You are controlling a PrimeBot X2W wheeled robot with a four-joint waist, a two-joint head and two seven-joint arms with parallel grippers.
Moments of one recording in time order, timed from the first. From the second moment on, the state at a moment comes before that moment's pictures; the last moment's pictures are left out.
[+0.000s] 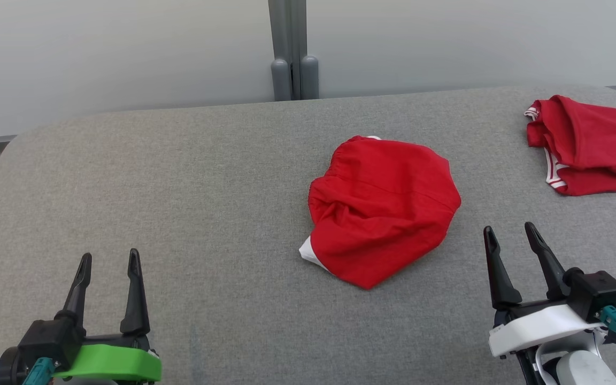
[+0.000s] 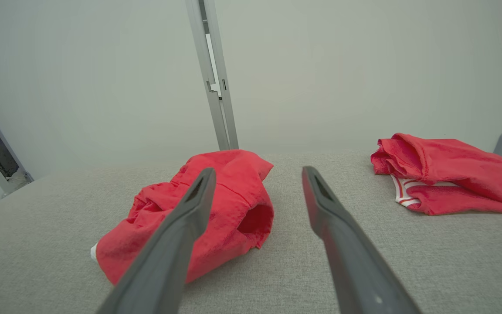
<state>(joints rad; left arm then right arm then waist) 0.02 0.14 -0.04 0.10 -0.29 -0.04 -0.26 -0.02 -0.12 0.06 0.12 0.24 0.13 -0.26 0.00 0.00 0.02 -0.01</state>
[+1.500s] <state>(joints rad) 0.01 0.06 0.06 0.14 -0.17 -0.12 -0.26 -0.01 -0.12 0.07 0.13 0.24 0.13 -0.26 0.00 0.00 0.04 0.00</state>
